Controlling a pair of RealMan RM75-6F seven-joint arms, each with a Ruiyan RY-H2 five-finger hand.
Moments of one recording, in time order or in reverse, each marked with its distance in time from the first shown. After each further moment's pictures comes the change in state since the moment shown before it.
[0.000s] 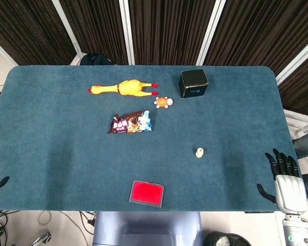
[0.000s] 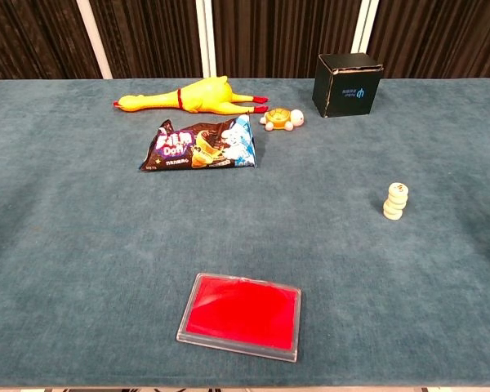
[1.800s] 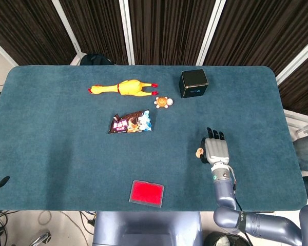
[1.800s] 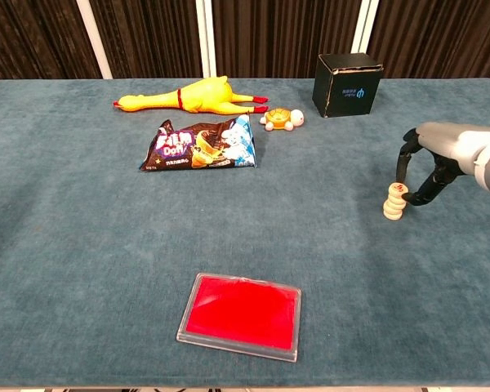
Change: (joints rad) left arm -0.005 -0.001 0.002 0.014 0.004 -0.005 -0.009; right arm 0.569 -0.401 0.355 0.114 0.874 -0.426 -0.569
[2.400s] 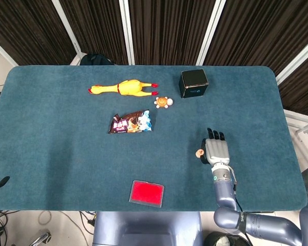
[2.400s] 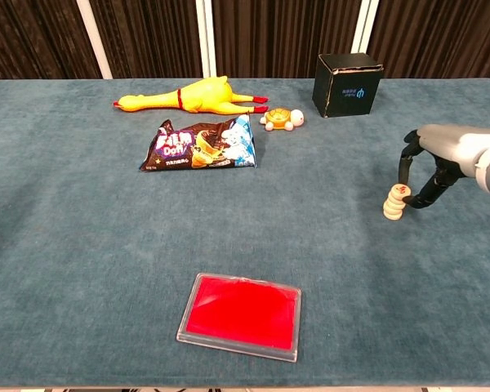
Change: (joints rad) left arm -0.001 -0.002 0.000 0.007 0.005 0.002 0.002; right arm -0.009 -0.004 -0.001 0.006 -0.011 0.001 0.000
